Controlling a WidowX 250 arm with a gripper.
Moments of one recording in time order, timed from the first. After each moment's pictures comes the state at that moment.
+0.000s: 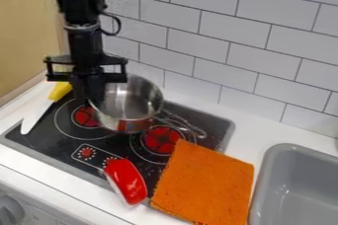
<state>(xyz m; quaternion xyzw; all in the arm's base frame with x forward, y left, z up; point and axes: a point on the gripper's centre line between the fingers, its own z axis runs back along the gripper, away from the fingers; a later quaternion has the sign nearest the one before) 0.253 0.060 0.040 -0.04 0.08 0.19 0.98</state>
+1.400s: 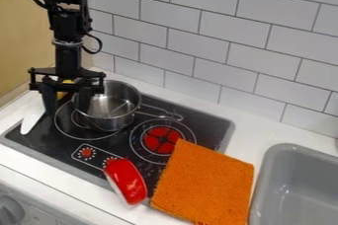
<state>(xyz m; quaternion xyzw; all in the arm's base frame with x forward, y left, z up) 0.264 0.109 0.009 0.02 0.13 0.26 0.96</state>
